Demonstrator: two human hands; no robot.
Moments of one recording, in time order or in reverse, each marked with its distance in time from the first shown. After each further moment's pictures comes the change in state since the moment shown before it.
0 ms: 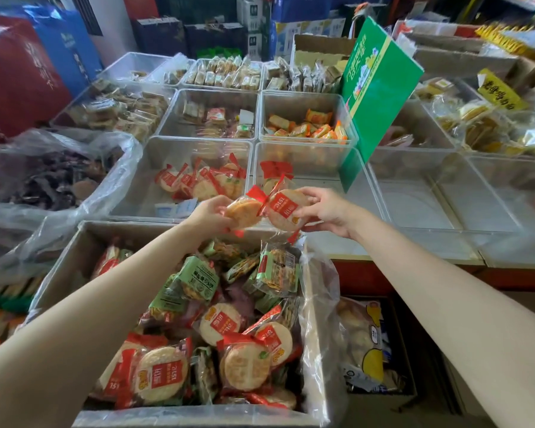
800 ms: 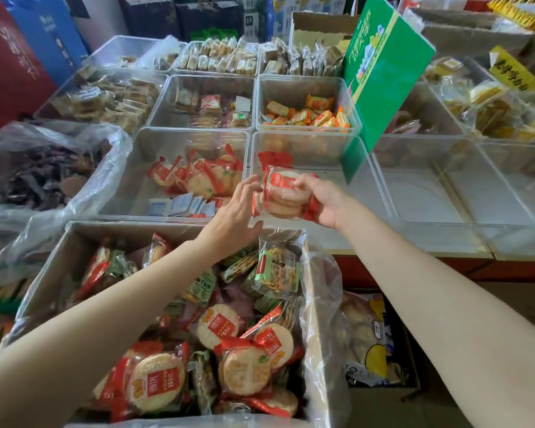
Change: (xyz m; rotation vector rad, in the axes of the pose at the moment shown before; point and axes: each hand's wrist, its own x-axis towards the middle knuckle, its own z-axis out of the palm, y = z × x) left_hand 0.009 0.000 0.039 0.590 0.126 0.726; right_hand 0.031 -0.007 0.008 0.470 0.126 0.154
